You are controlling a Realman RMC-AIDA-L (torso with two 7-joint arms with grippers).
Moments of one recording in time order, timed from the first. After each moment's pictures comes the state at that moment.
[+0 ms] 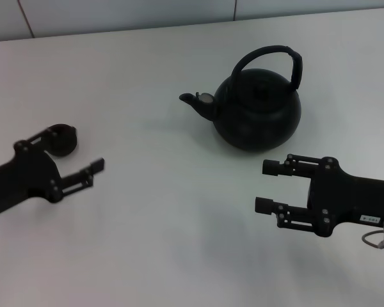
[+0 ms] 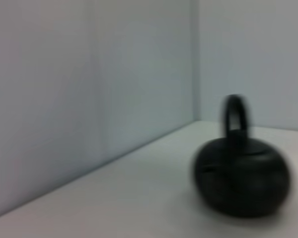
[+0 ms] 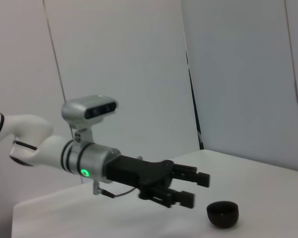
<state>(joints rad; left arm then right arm) -0.30 -2.07 0.99 0.59 1.54 1.34 -0.93 0.12 2.09 -1.08 -0.81 -1.54 -1.64 1.14</state>
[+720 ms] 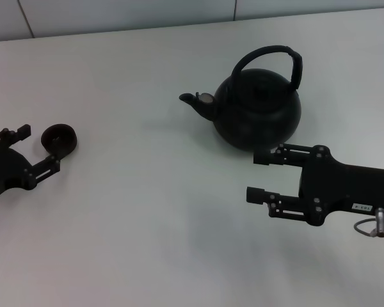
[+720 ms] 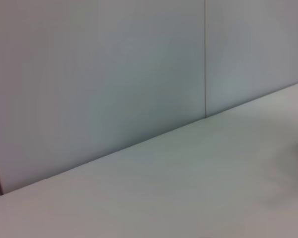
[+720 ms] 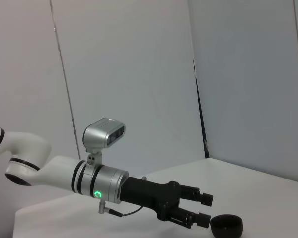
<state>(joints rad) -0.30 -2.07 0.99 0.48 1.39 1.08 -0.81 0.15 2.09 -1.09 -0.81 -1.53 -1.64 1.15</state>
